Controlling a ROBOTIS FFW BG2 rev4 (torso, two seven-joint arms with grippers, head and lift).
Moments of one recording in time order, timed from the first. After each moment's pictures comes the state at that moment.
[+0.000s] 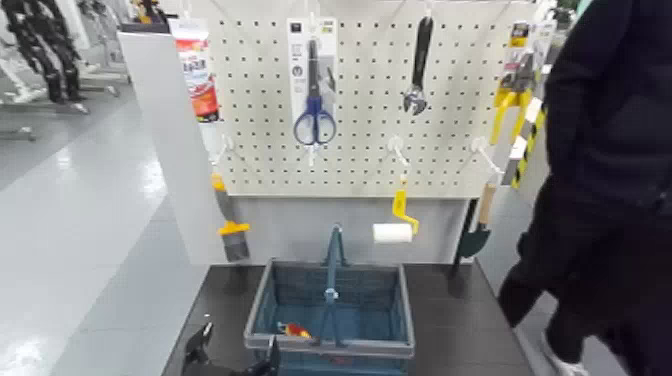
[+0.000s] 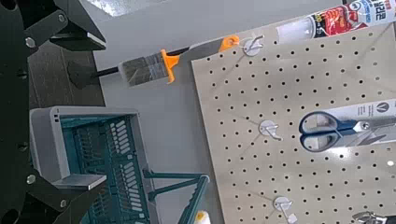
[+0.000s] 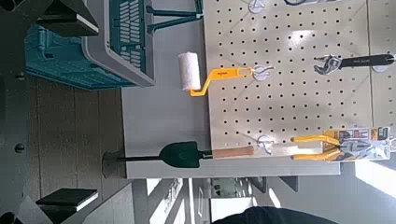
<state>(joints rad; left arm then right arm) 0.39 0.17 -0.25 -1.92 -0.11 0.04 0.22 0.57 0.00 0.07 -1.73 -0.02 -0.42 -0.06</state>
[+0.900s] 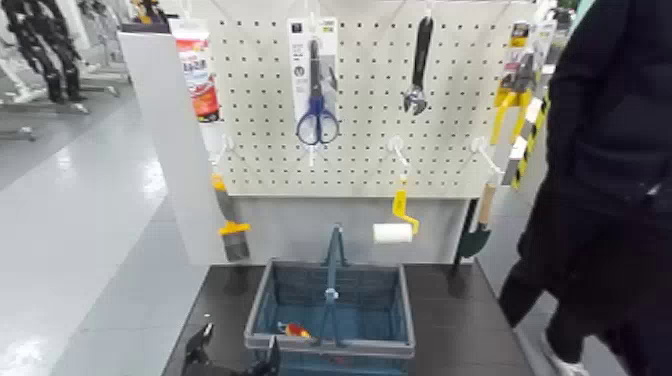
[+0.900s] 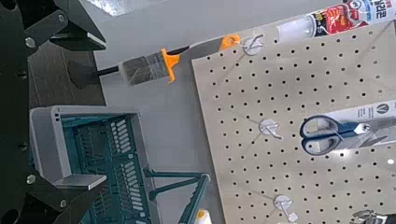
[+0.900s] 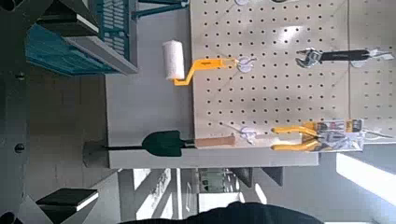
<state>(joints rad) 0.39 0.18 -0.25 -1.92 -0.11 0.04 0.22 0.57 0.00 0.02 -1.77 -0.02 -0.43 -0.04</state>
